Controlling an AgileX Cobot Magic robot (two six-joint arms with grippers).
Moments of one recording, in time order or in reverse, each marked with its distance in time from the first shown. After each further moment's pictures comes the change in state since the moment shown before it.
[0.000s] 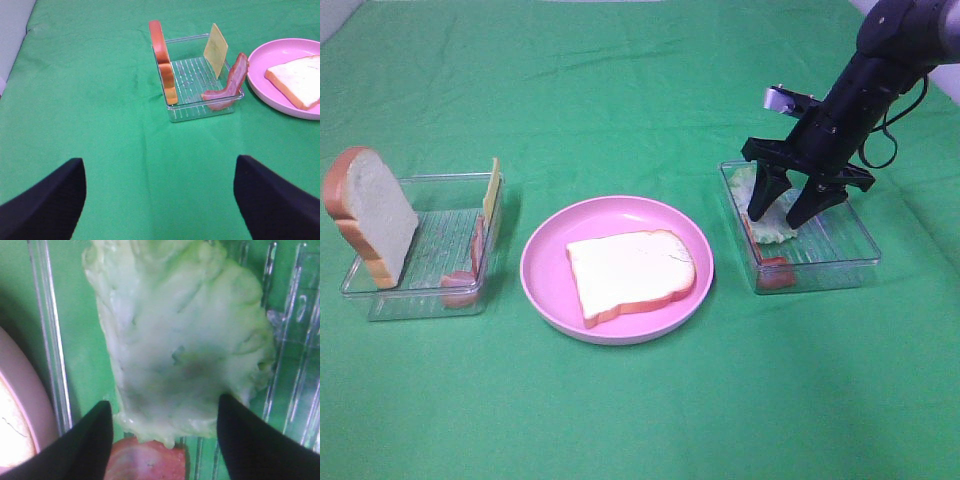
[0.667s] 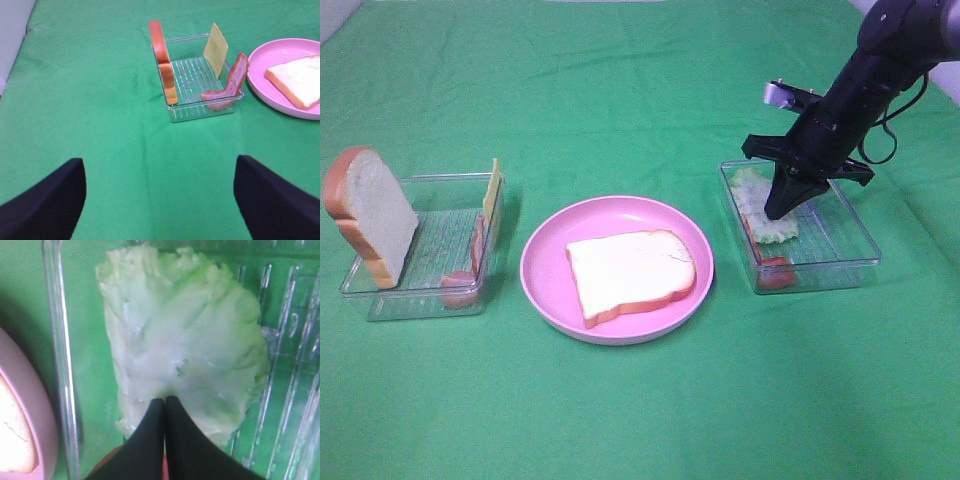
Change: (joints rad) left arm 0.000 0.000 0.000 0.000 0.000 0.000; right arm 0.000 -0.016 0.000 -0.001 -0.028 -0.024
